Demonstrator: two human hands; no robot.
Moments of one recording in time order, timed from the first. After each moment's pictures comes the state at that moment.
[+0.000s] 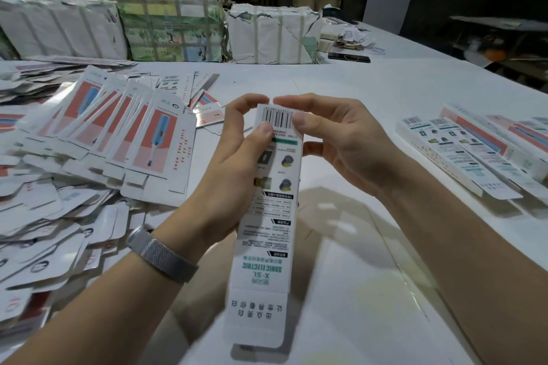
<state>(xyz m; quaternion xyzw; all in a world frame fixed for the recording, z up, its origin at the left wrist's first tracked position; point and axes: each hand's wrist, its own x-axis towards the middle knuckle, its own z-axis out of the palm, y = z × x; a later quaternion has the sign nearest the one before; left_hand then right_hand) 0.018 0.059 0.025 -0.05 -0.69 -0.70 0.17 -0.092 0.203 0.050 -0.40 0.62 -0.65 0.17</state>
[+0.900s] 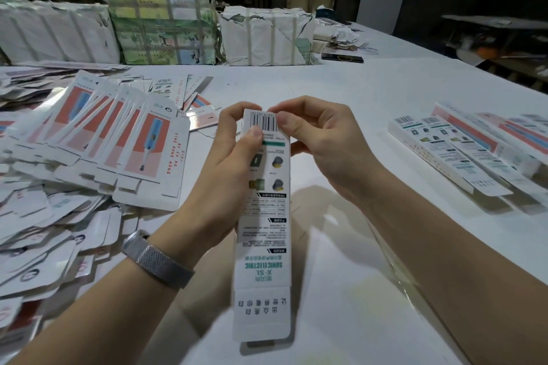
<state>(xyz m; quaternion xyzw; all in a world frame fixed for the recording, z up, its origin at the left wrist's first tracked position) 0.015 0.064 0.026 -0.01 -0.69 -0.70 0.20 -0.081 0.190 0.043 -0.36 0.67 -0.64 0.04</state>
